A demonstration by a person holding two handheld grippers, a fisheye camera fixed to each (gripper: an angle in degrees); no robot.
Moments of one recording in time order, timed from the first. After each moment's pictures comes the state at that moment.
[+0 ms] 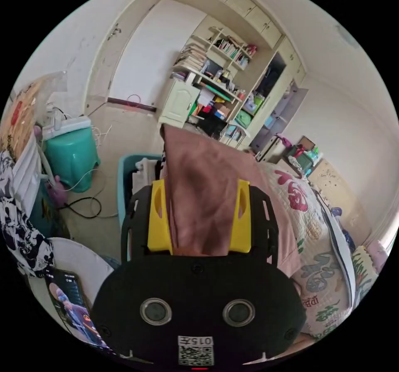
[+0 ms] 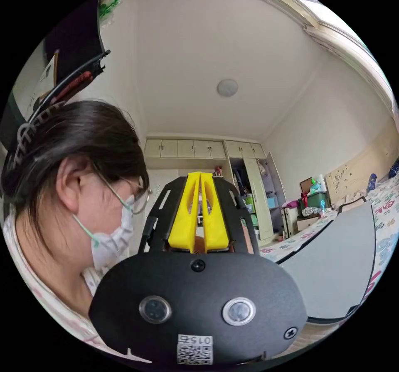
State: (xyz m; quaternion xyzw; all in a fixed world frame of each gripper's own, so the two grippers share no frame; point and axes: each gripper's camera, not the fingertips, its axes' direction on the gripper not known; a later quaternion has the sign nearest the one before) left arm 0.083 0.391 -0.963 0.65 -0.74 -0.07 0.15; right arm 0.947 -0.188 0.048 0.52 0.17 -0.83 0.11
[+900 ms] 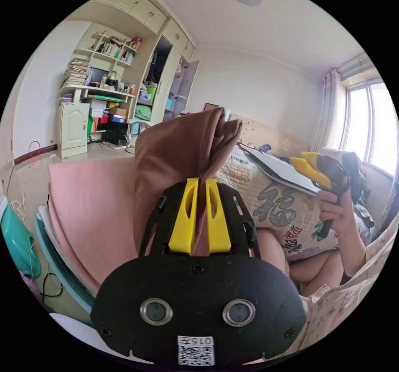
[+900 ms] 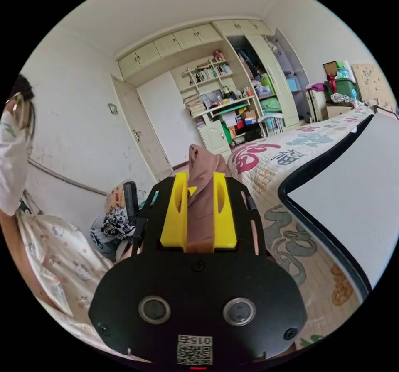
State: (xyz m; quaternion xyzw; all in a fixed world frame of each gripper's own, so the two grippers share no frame) left arm 0.082 0.318 -0.816 0.42 -0.83 0.12 0.35; right arm 0.732 -0.546 -0.198 0.40 0.39 -0.71 0.43
